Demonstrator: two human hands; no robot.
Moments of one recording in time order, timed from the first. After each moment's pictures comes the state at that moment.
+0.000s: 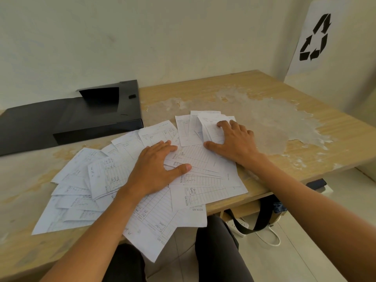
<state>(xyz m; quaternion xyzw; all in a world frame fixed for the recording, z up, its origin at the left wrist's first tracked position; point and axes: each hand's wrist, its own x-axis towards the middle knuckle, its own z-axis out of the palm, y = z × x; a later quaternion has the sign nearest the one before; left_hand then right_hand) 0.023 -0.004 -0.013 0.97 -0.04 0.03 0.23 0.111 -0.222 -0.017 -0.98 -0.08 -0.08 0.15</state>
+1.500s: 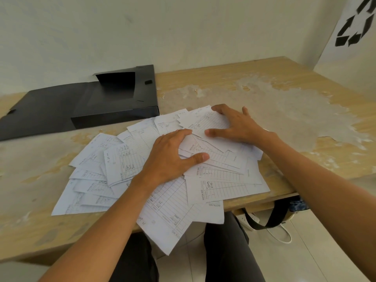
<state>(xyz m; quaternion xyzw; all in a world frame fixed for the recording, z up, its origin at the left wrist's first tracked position) 0.027 -0.001 -0.014 0.95 -0.03 0.04 0.29 0.151 -0.197 -0.013 -0.94 -0.24 -0.01 0.23</state>
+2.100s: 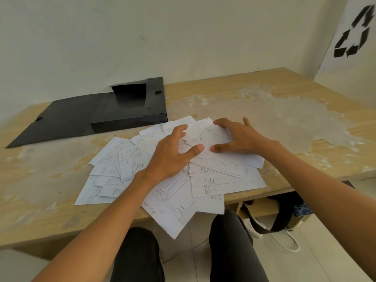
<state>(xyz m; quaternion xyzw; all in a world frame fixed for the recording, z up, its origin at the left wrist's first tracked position) 0.014 0.003 0.001 0.93 0.00 0.06 0.35 0.124 -0.206 -0.009 -0.94 -0.30 0.00 0.20</state>
